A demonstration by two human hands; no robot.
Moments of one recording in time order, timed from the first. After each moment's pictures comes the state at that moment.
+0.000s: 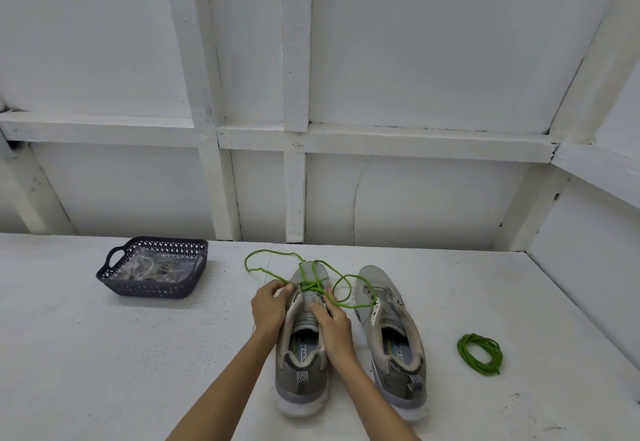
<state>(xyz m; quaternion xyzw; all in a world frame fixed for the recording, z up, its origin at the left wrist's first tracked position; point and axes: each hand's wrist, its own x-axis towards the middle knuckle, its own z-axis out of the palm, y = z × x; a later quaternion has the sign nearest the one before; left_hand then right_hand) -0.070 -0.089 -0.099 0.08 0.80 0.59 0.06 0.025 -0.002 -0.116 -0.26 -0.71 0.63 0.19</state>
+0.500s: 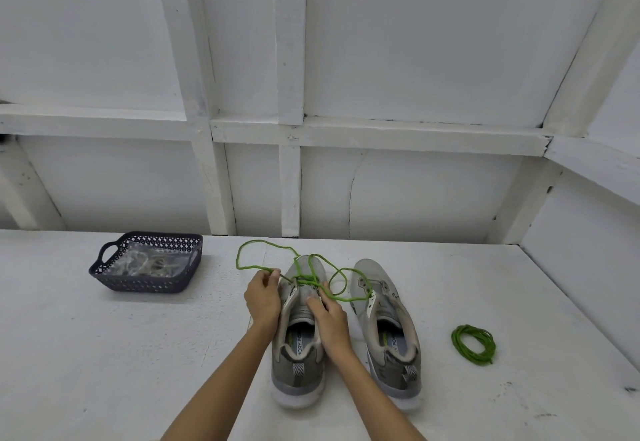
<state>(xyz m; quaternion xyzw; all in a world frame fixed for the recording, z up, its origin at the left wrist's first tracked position) -0.071 -0.085 -0.094 0.00 0.78 0.63 0.03 0.027 -0.004 -0.112 -0.26 -0.71 0.63 0.18</state>
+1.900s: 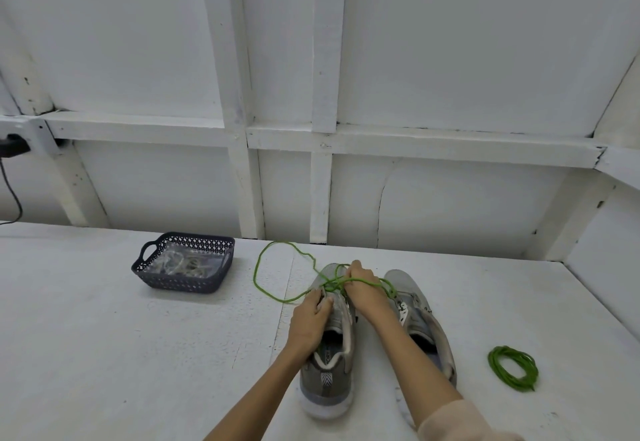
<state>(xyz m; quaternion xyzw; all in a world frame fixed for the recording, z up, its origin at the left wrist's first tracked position) -0.034 -0.097 -0.087 0.19 0.82 0.52 0.14 -0.023 0.043 -0.062 -0.26 -0.93 0.25 0.07</state>
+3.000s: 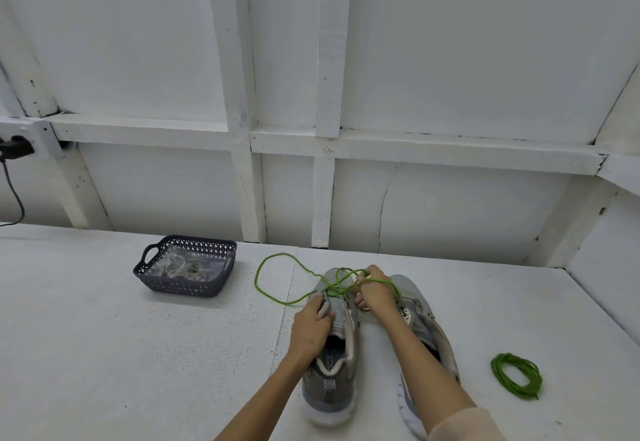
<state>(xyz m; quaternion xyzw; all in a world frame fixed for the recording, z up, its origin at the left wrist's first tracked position) -0.030 -0.098 -0.076 0.17 0.83 0.51 0.15 -0.034 0.067 -0.076 -0.37 -0.81 0.45 0.10</state>
